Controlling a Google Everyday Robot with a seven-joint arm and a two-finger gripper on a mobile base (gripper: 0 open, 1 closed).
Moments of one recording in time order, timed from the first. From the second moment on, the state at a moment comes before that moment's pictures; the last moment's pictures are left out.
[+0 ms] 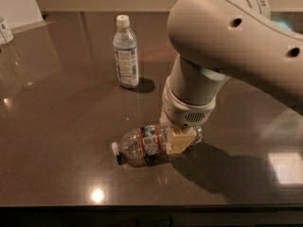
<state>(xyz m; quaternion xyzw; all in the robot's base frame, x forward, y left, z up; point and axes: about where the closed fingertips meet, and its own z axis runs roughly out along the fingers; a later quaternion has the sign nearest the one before) 0.407 -0.051 0.850 -0.75 0.65 0.02 0.09</state>
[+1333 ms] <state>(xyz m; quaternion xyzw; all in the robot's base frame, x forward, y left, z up) 0.446 -0.078 0.988 -0.73 0.66 0.02 0.17</state>
